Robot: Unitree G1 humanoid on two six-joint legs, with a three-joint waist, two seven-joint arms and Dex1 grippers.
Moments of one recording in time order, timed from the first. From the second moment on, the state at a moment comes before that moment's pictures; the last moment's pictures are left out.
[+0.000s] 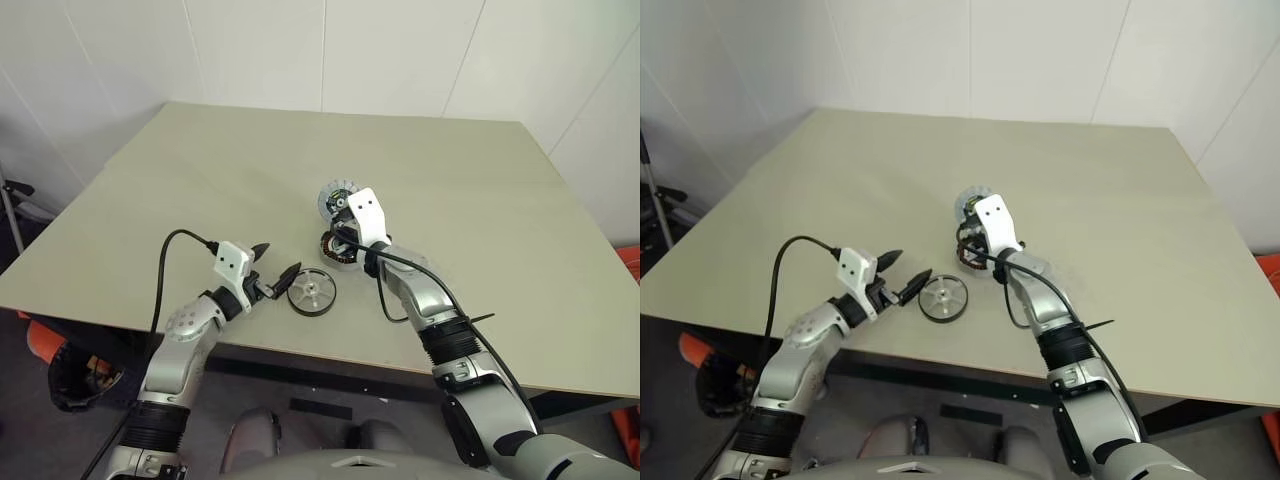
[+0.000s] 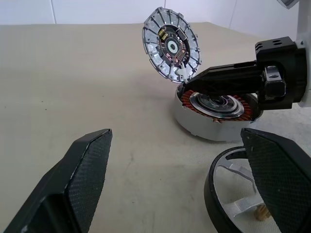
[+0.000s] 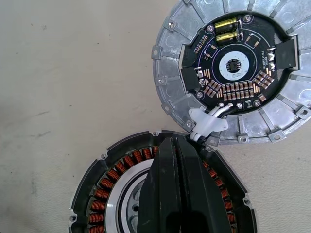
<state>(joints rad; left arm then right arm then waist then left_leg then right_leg) -0.07 0.23 -0.05 -0.05 -0.27 0.16 -0.57 -0.52 -0.13 0.16 0.27 0.04 0.48 0.32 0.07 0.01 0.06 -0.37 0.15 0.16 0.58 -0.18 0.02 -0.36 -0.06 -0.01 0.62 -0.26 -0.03</state>
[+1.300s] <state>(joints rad) -0.07 0.23 -0.04 0.00 -0.27 0.11 -0.60 -0.49 -0.12 0.17 0.09 0.02 0.60 0.32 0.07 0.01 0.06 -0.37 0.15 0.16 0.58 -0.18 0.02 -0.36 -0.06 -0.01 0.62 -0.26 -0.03</state>
